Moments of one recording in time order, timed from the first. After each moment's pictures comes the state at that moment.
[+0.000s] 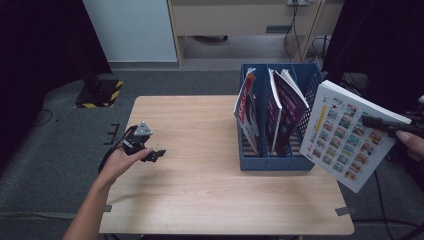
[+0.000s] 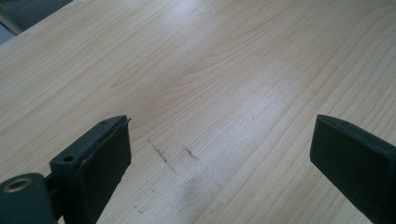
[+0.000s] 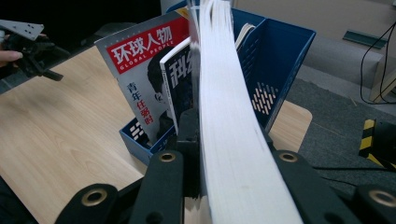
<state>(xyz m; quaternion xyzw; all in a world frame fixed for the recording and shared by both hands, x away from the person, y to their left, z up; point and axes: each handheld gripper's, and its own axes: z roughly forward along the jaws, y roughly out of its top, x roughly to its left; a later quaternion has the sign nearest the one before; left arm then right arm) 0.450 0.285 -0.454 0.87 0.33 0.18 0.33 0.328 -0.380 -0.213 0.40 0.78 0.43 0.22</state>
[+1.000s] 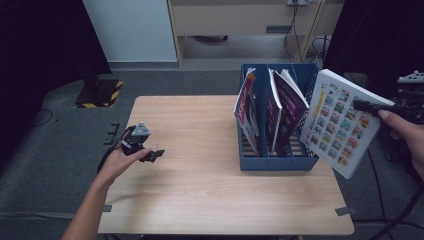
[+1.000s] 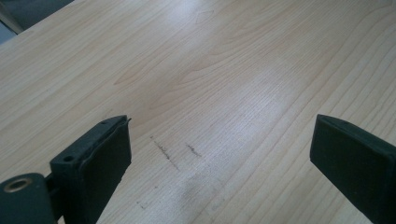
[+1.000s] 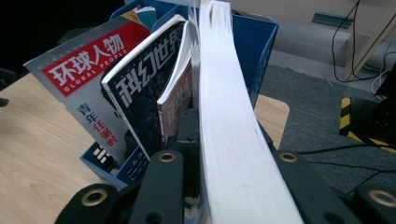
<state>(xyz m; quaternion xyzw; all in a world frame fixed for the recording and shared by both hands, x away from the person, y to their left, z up) 0.449 0.291 -0.455 0.86 0.34 0.18 0.33 0.382 -0.377 -0.224 0.47 0.75 0.41 0.24</state>
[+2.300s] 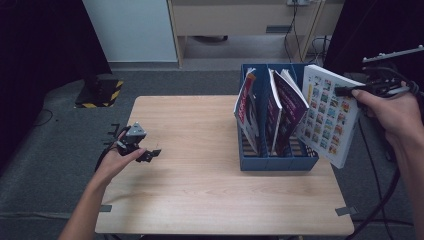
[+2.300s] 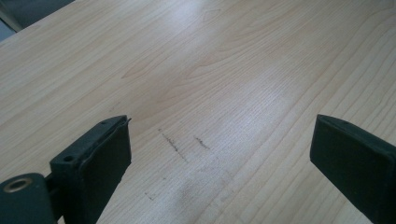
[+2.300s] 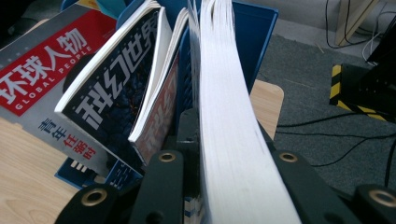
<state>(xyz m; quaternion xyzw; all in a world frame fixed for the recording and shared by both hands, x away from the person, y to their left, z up) 0.449 0.305 -0.458 0.86 0.34 0.18 0.34 0.448 -0.346 -0.221 0.51 0.76 0.34 0.21</state>
